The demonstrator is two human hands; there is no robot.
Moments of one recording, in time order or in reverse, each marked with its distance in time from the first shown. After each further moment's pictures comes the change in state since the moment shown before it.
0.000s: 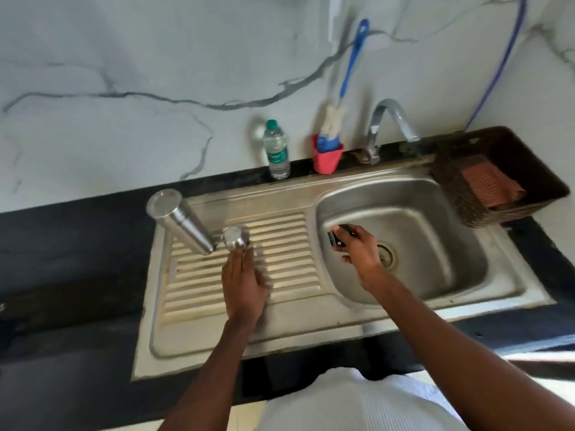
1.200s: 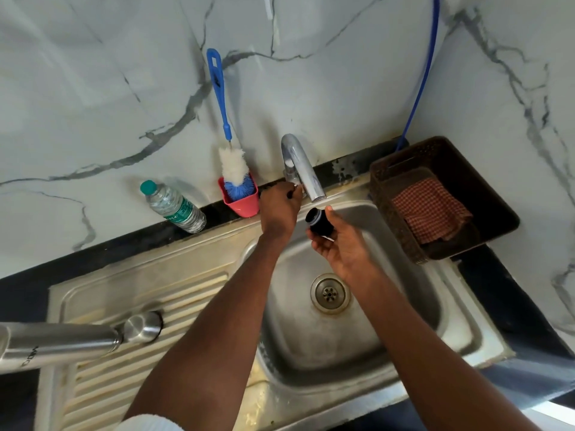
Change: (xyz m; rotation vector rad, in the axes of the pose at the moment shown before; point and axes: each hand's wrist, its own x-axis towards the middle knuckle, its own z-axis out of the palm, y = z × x) left_hand 0.279 0.291 0.156 -0.407 -0.148 0.071; right_hand 0.155 -0.085 -0.112 0.635 0.042 0.225
